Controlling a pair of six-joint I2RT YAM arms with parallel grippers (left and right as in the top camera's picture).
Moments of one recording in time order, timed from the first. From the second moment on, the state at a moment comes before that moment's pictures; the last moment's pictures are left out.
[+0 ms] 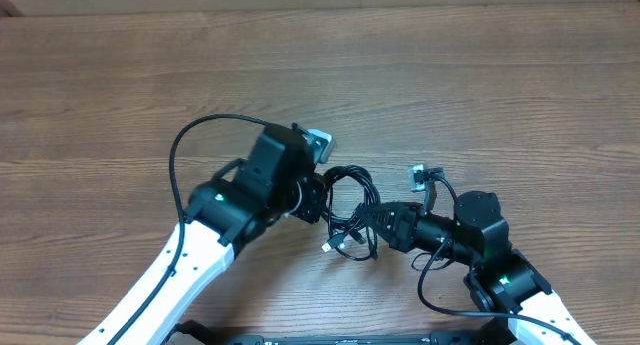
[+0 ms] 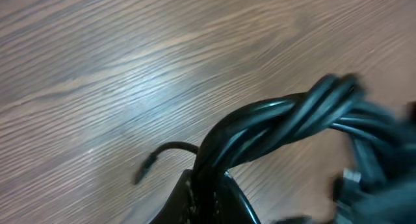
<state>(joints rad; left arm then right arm) -0.55 1.26 1.02 -0.68 0.24 -0.21 0.47 0.87 0.38 0.09 -0.62 0.87</state>
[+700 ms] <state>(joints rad) -0.34 1.27 1.02 -0.63 1.14 0.11 0.48 0.99 0.39 -0.04 -0.41 1.01</state>
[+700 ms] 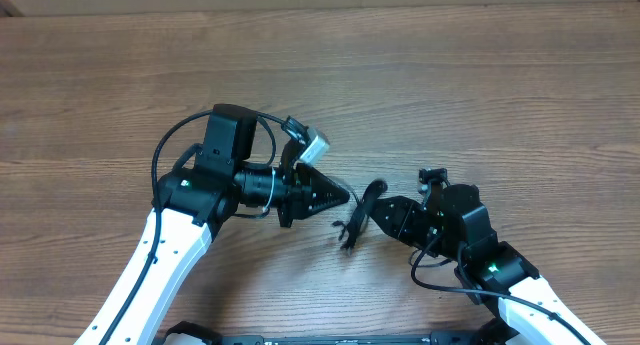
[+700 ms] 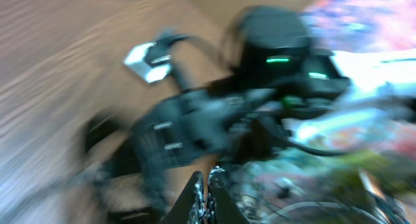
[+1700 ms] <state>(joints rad) -0.45 1.52 1.02 -0.45 0.43 -0.41 0.43 0.68 0.77 -0.48 -0.25 0.90</state>
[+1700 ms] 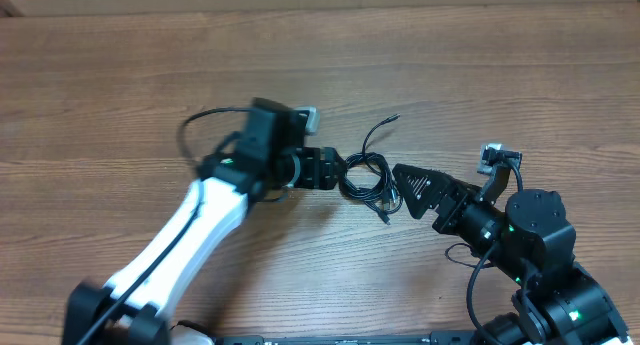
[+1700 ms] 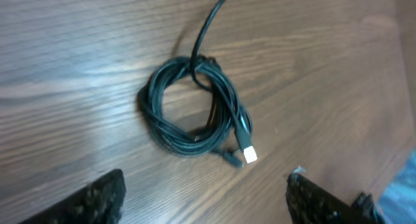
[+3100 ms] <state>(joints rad) -0.40 1.49 1.03 -0.71 0.22 -0.51 0.43 1.04 0.77 -0.65 -0.49 0.93</state>
